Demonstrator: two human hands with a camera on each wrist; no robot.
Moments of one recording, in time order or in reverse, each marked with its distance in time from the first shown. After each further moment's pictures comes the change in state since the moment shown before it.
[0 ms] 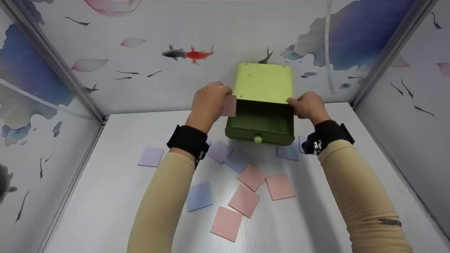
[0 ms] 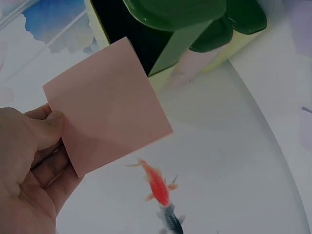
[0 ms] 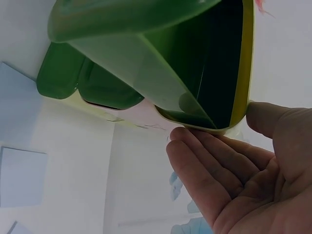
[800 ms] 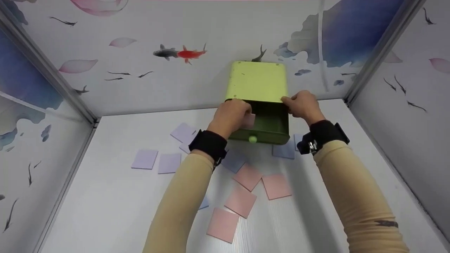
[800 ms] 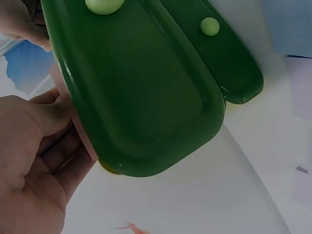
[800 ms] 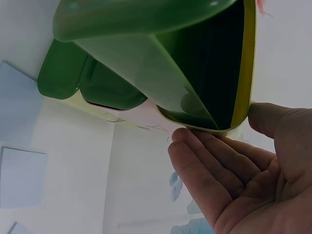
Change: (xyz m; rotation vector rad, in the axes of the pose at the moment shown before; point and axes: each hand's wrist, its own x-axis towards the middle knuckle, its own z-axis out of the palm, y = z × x) left_hand 0.010 0.043 0.054 -0.036 -0.232 0.154; right_hand -0.002 0.001 0.002 -0.015 0.024 0.014
